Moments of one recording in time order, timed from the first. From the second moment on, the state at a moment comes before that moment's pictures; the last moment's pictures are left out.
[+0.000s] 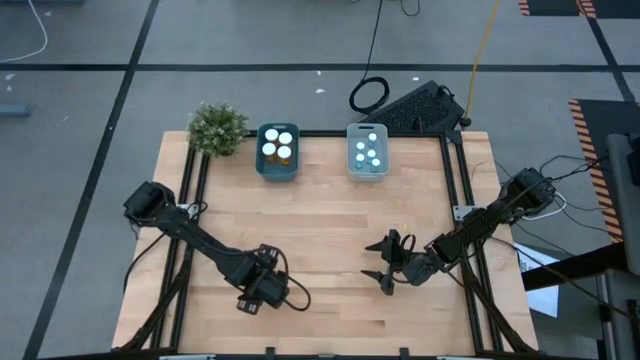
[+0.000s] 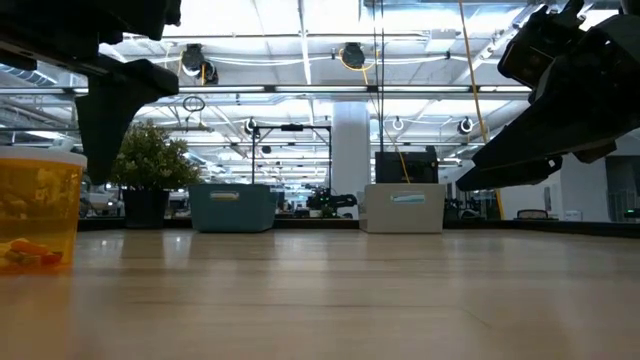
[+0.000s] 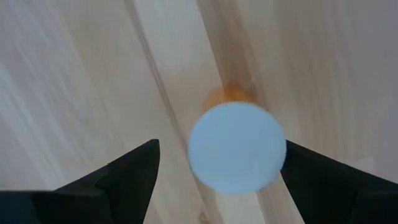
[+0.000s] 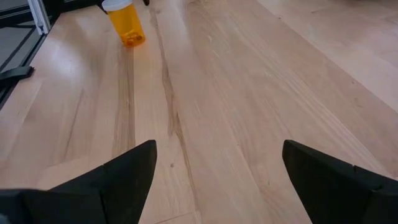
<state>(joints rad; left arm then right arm) -0.56 1.78 1.25 -0.97 -0.06 -0.23 0.60 1.54 0.41 0.50 0.63 0.61</state>
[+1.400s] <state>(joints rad) -0.29 1.43 1.25 -1.04 -0.16 0.02 0.60 1.54 0.41 0.51 0.63 0.58</state>
